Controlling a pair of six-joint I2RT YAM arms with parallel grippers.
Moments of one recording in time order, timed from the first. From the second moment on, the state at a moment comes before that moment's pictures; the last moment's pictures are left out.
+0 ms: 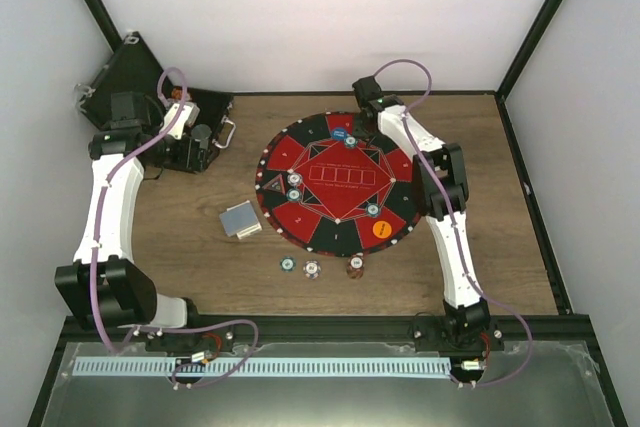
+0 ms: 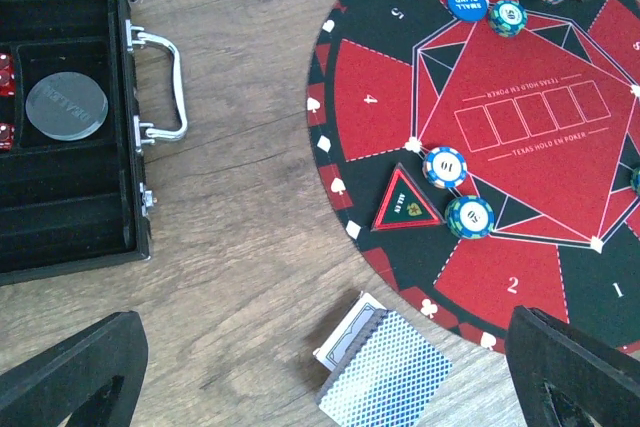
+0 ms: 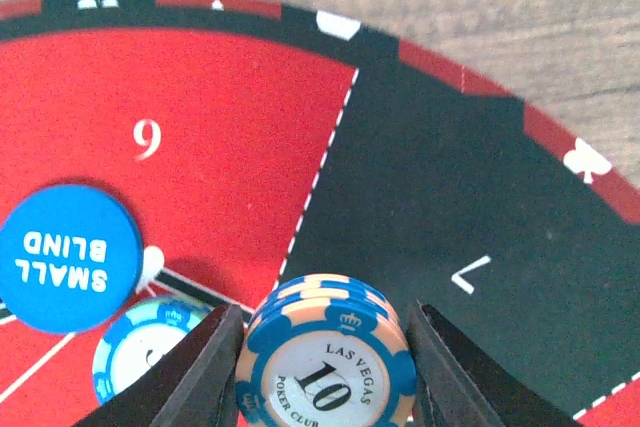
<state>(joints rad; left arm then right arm) 0.14 1.39 1.40 -0.96 0.48 0.34 0.35 2.43 2.14 -0.77 0.20 0.35</state>
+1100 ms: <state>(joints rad) 0.14 1.41 1.41 -0.96 0.48 0.34 0.34 2.38 2.17 -0.80 0.17 0.35</state>
